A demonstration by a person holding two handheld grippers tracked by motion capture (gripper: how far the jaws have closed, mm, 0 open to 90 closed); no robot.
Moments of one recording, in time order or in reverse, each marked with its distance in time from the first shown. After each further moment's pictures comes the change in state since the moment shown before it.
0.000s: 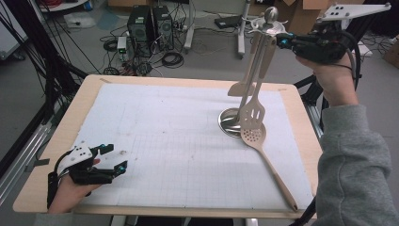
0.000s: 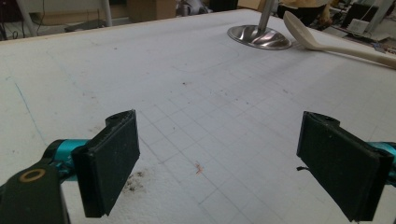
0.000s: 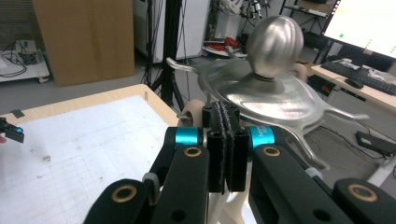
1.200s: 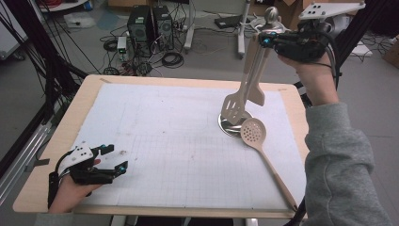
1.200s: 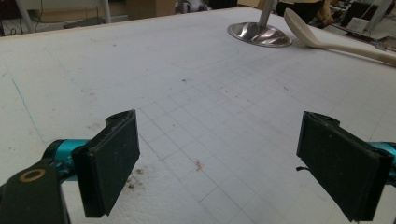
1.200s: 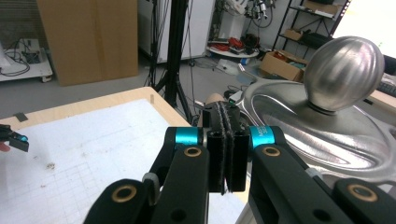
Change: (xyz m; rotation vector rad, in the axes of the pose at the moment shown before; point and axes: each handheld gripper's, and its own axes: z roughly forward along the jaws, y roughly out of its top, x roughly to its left) left arm 0.000 -0.002 0.002 0.006 -0.003 -0.004; right arm 0.023 0.011 0.028 0.005 0.007 -0.013
